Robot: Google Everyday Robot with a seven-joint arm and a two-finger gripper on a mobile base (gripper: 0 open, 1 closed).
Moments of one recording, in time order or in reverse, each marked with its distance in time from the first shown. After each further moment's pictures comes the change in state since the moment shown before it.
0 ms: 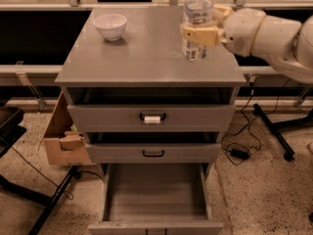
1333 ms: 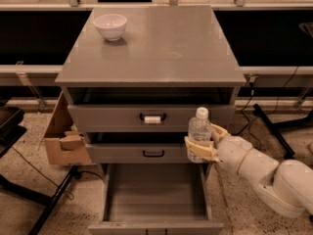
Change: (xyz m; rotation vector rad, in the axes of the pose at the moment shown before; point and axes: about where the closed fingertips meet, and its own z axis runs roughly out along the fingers) arm 0.256 0.143 -0.094 0.159 0.138 0.172
